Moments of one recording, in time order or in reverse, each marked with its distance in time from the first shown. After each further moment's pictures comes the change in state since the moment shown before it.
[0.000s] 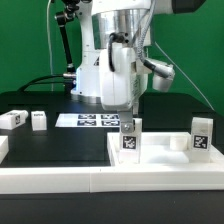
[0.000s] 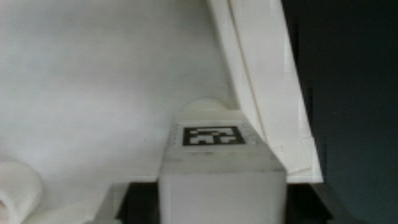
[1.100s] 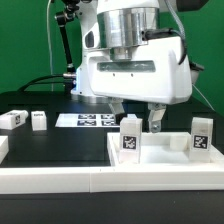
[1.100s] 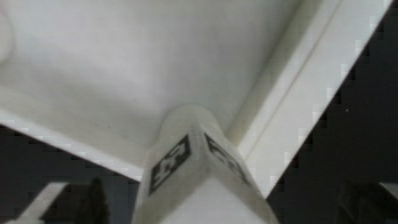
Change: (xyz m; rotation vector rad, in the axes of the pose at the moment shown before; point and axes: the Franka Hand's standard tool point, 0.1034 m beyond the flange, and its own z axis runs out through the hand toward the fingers) arm -0.008 0.000 -0.001 -0.004 -0.007 -0.849
